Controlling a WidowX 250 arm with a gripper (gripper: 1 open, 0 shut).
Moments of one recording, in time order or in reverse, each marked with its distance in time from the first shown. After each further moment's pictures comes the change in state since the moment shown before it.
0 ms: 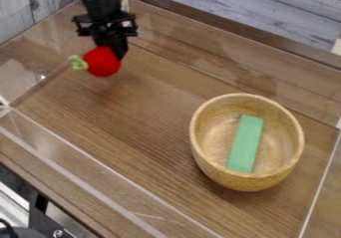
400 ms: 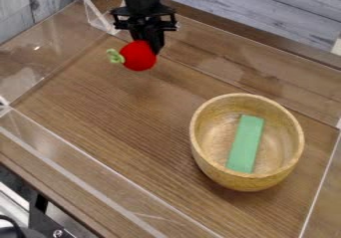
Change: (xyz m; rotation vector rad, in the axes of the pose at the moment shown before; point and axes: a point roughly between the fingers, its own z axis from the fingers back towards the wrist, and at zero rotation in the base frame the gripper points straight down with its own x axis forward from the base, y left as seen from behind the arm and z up) arm 0.021 -0.041 -0.006 -0.002 -0.014 -0.012
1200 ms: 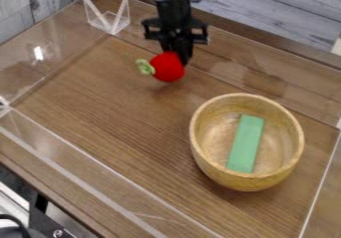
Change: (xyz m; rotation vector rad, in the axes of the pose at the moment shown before) arm 0.011 -0.036 -0.030 0.021 0.015 -0.027
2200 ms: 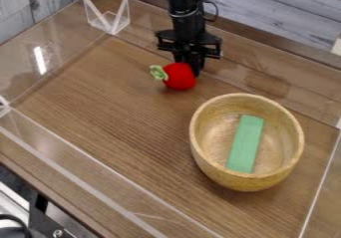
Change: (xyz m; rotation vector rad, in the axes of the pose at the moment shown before) arm -0.010 0.001 -0.020 0.076 0.028 -0.001
